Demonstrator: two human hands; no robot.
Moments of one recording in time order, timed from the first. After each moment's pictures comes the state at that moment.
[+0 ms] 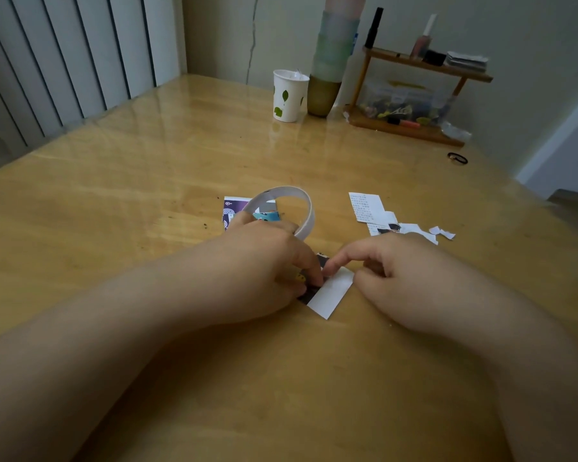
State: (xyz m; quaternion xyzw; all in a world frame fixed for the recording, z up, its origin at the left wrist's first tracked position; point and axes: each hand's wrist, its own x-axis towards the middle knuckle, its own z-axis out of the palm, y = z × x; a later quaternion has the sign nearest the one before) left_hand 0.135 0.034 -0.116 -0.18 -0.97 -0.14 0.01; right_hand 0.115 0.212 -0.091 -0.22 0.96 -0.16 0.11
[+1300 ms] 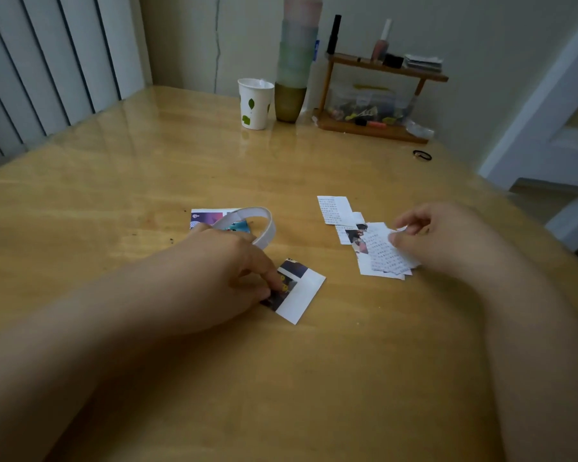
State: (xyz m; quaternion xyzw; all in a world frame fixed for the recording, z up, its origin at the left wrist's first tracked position) left_hand 0.135 0.025 -0.115 -0.18 -0.96 -0.21 0.01; right_hand 0.066 0.280 -0.091 0.00 0.98 -0.21 -0.03
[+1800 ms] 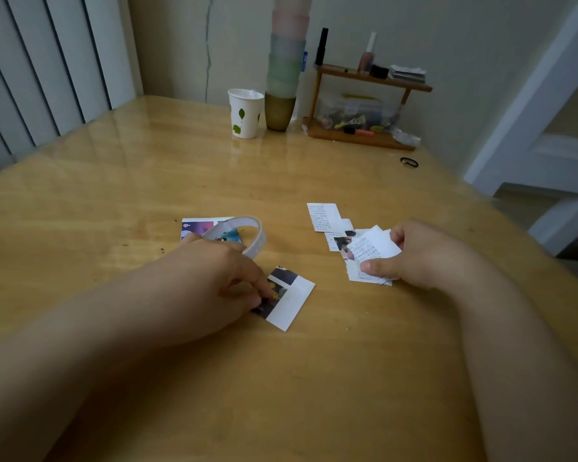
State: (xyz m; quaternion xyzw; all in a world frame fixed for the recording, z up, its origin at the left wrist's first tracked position) left_hand 0.137 0.026 -0.113 -0.18 -0.96 -0.22 0.00; right_hand 0.069 0.272 -0.091 0.05 0.98 -0.17 0.07
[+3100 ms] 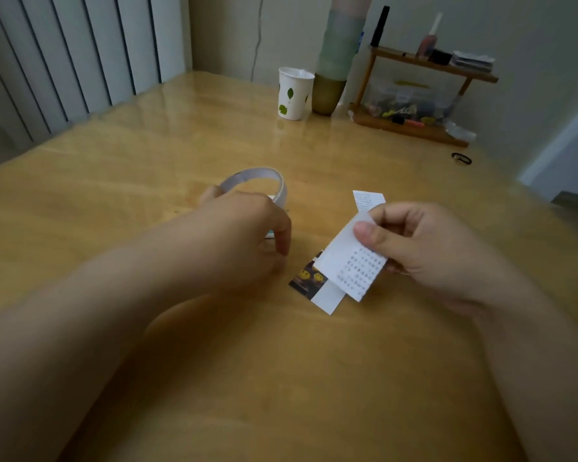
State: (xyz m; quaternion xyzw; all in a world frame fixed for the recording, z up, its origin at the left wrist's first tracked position) left_hand 0.134 0.017 -0.106 -0.07 -0.99 -0.15 0.04; right_hand 0.095 0.223 -0.098 -0.20 0.82 -0.52 0.14
